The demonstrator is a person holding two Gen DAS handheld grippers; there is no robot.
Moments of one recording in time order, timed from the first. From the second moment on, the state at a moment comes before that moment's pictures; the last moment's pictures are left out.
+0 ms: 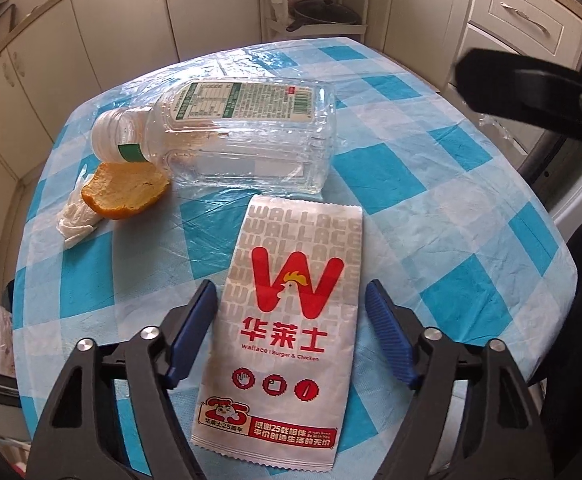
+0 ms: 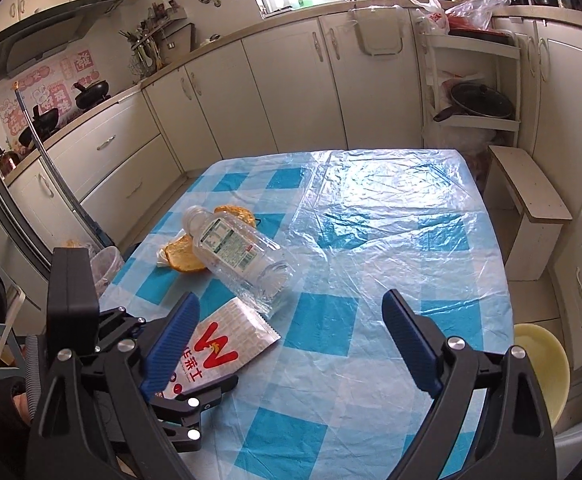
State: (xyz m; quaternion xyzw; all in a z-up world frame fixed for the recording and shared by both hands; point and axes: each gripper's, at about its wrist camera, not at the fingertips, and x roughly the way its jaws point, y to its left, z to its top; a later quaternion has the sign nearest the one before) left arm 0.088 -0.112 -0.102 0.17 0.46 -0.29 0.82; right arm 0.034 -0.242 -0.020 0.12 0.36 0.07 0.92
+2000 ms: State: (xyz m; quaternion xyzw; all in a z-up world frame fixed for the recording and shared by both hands) left arm 0.056 -0.054 -0.024 0.03 0.43 -0.30 0.85; right arm -0.002 -0.318 0.020 0.16 0.33 0.04 0.93
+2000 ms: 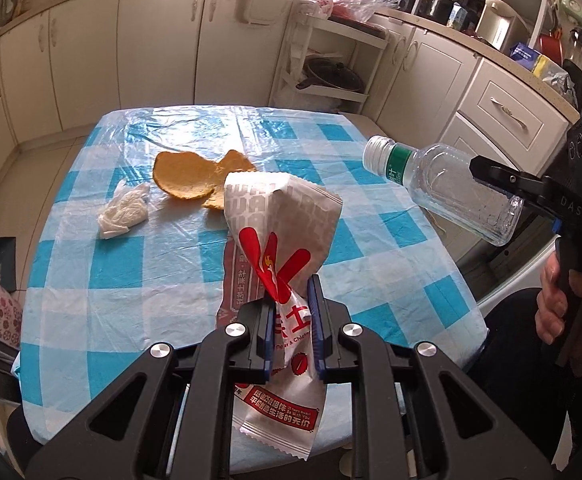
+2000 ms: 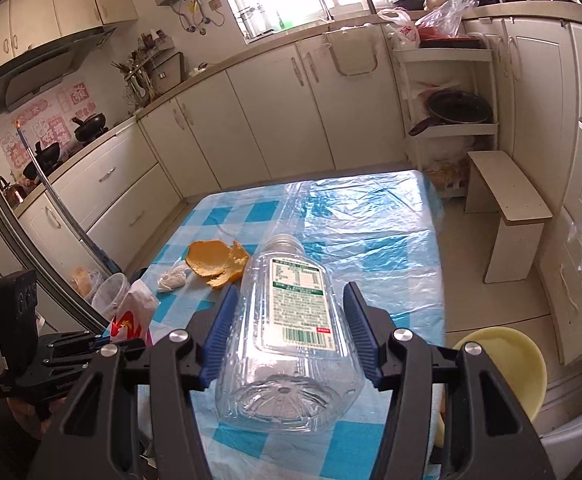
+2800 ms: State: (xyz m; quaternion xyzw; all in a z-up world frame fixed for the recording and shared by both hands) left arm 0.042 -0.292 -0.016 0.09 0.43 -0.45 0.78; right arm -0.042 -0.512 -0.081 0.25 0.44 -0.10 0.85
